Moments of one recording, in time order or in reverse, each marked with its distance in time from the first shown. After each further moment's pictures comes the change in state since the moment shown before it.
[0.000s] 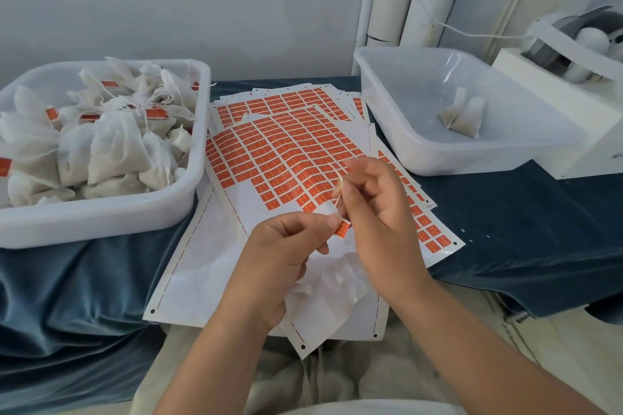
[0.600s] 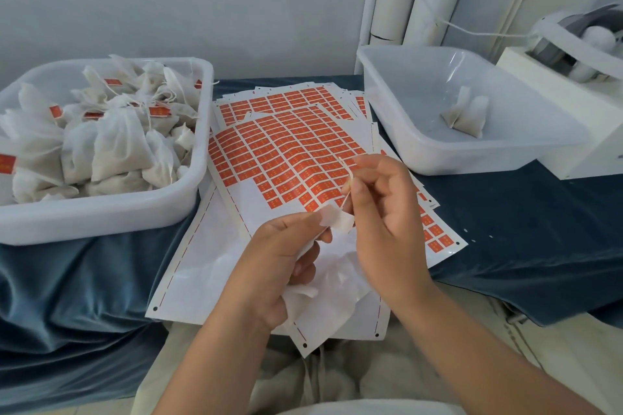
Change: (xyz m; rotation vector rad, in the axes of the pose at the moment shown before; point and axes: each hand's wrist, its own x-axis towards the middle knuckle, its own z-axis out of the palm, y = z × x) left_hand 0.000 0.000 -0.005 -0.161 -0.069 -0.152; right_hand -0.004 0.002 0.003 -0.068 0.060 -0.197
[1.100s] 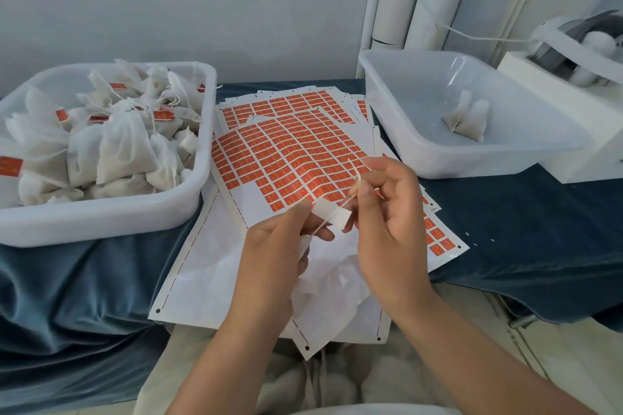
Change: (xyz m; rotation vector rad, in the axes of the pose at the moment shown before) left_hand -0.003 -0.001 0.013 0.162 0.303 0.159; right_hand -0.003 -0.006 0.003 0.037 0.052 -0.001
